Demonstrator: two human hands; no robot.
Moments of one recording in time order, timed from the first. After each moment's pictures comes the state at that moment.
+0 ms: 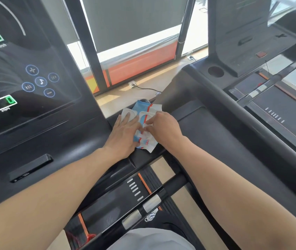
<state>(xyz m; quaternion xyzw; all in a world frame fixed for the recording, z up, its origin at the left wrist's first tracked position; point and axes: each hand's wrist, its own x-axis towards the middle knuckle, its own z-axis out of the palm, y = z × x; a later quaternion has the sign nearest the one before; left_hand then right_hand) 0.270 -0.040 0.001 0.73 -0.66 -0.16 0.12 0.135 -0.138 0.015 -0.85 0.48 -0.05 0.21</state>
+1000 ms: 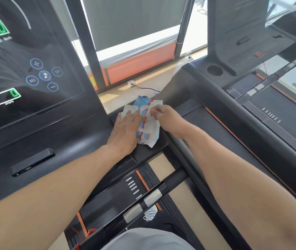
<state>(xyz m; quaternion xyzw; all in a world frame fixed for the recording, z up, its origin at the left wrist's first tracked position) 0.263 -0.034 -0.001 0.74 -0.65 -0.13 0.13 0.123 -0.145 0.040 -0.71 0.46 -0.09 0.53</state>
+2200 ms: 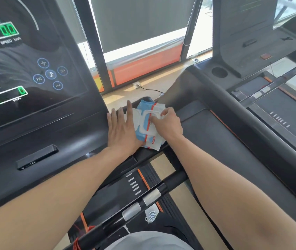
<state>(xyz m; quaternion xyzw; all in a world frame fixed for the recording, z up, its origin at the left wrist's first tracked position) 0.251 -0.029 0.005 0.83 -0.53 -0.10 0.11 0.130 -0.133 -0.002 -0.67 0.61 -0.14 0.41</state>
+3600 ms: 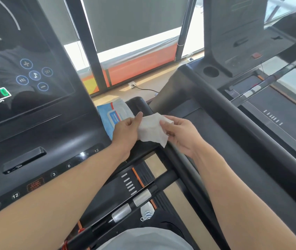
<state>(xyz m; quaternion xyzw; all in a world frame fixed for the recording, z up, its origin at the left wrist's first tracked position) 0.208 -0.049 0.015 0.73 -0.18 -0.40 0.52 0.049 -0.130 0.023 -0.44 0.43 -0.24 0.75</state>
